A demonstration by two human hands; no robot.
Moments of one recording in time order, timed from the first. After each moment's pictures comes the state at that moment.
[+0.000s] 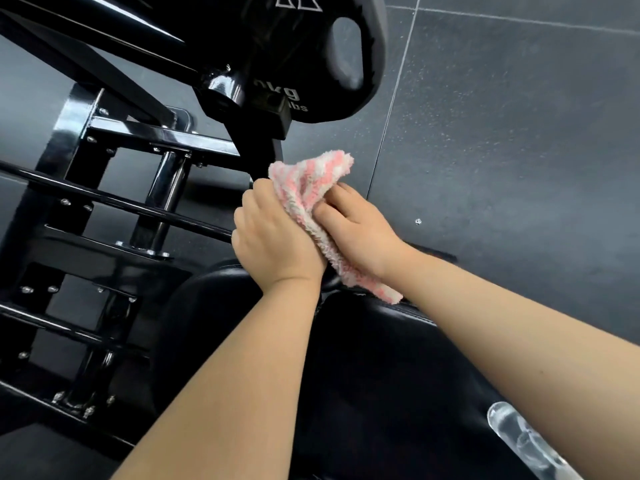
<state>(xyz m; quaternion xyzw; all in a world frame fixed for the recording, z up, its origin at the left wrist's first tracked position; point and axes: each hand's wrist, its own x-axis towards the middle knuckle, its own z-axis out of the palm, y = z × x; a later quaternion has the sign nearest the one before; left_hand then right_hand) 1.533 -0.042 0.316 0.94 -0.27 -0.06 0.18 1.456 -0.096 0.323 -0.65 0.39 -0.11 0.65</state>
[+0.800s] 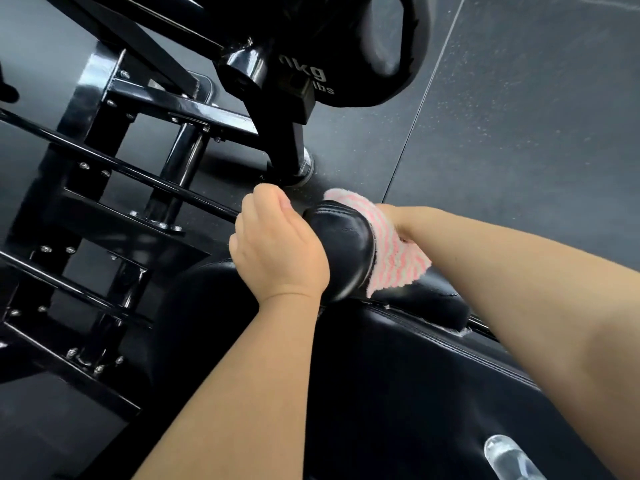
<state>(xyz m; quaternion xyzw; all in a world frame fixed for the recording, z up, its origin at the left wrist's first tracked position) 1.533 -0.041 0.310 0.95 -0.23 -0.03 0.22 1.468 -0.159 0.251 -0.53 0.48 0.30 0.63</state>
